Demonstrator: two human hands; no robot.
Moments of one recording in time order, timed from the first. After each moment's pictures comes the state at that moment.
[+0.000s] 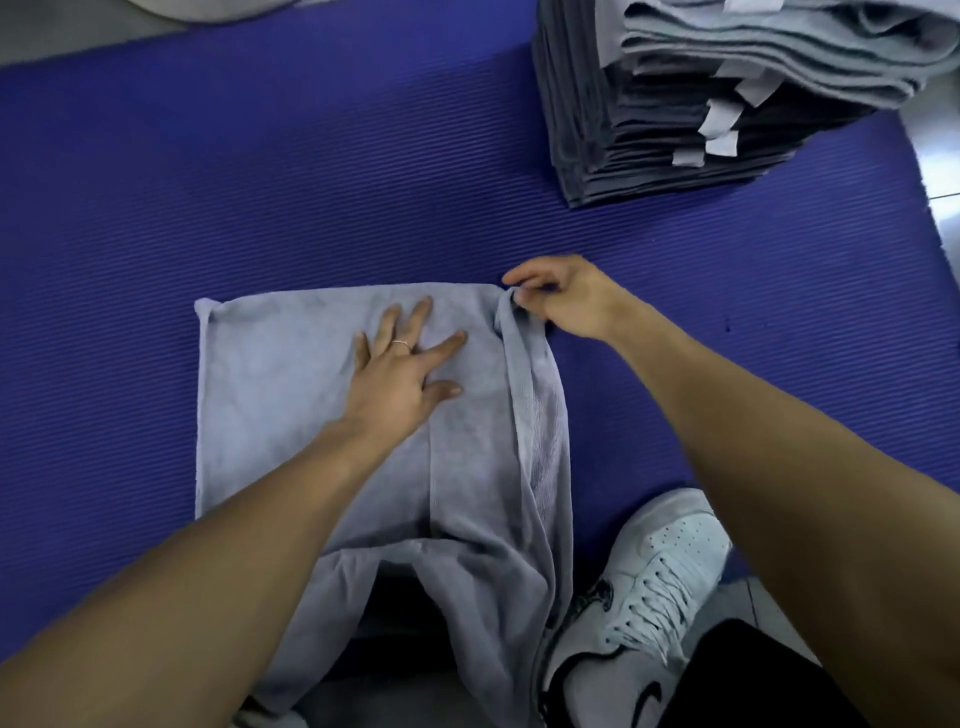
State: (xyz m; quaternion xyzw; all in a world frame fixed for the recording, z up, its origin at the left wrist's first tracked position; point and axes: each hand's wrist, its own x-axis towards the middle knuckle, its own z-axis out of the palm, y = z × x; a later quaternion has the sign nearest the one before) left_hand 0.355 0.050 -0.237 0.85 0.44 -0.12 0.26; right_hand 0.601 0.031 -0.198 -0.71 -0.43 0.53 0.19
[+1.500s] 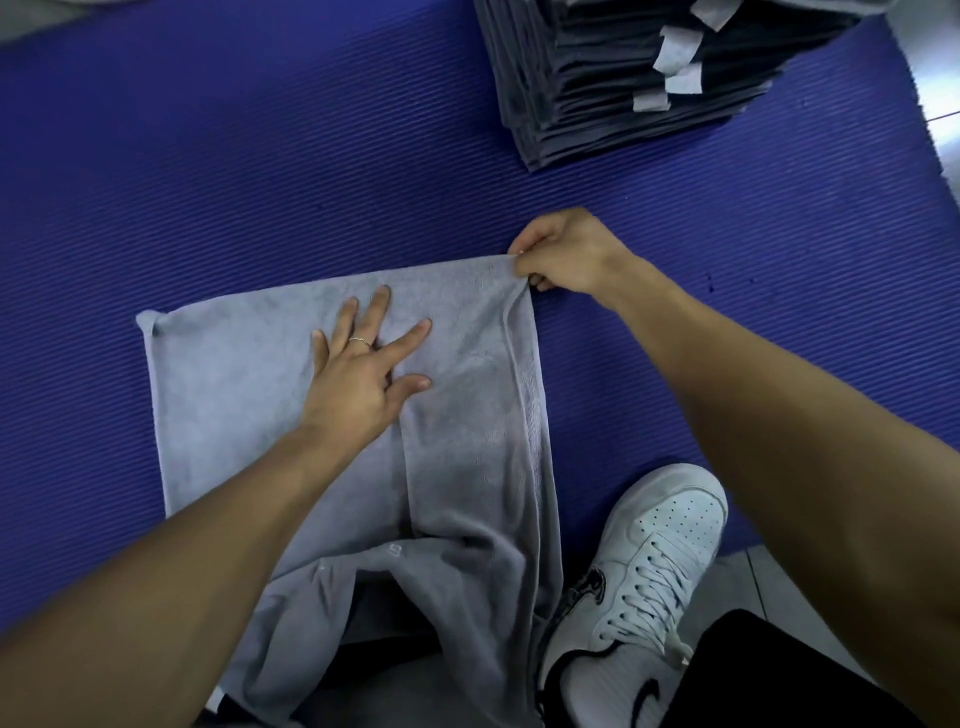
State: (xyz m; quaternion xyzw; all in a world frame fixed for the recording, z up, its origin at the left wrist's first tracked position) left_hand 0.354 0.049 -0.239 0.85 0.44 -0.11 0.27; right_hand 0.634 0.033 -0.216 -0.75 -0.34 0.52 0.22
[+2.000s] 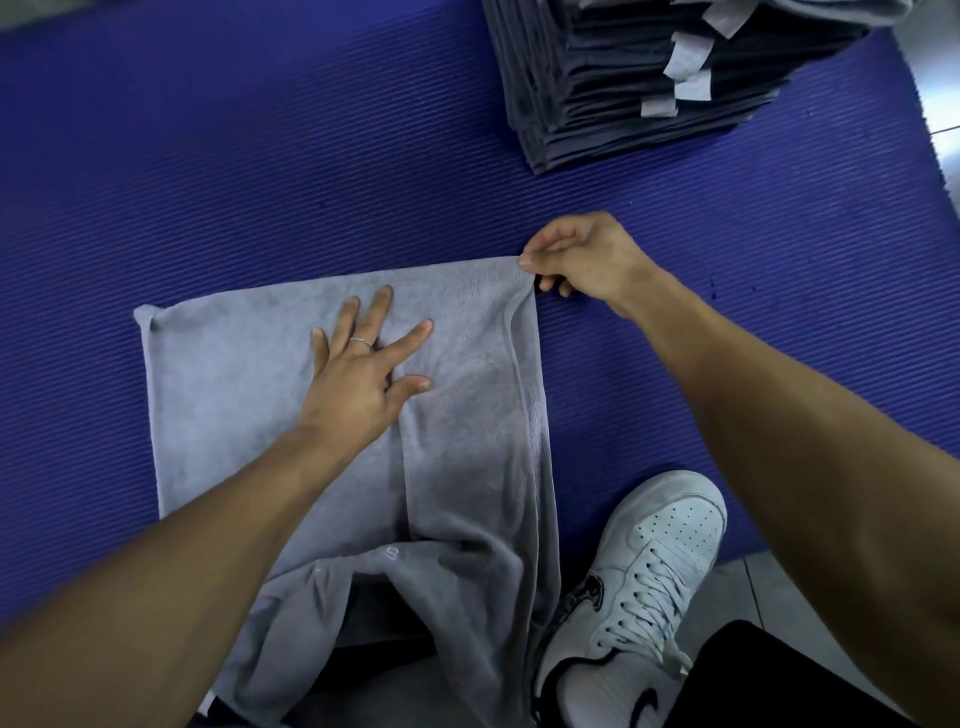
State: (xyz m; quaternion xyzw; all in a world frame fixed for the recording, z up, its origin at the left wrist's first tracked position) left_hand 0.352 0.049 -0.243 0.85 0.44 -0.10 0.28; right_hand 0.645 0.021 -0.222 -0.73 -0.30 0.53 0.30
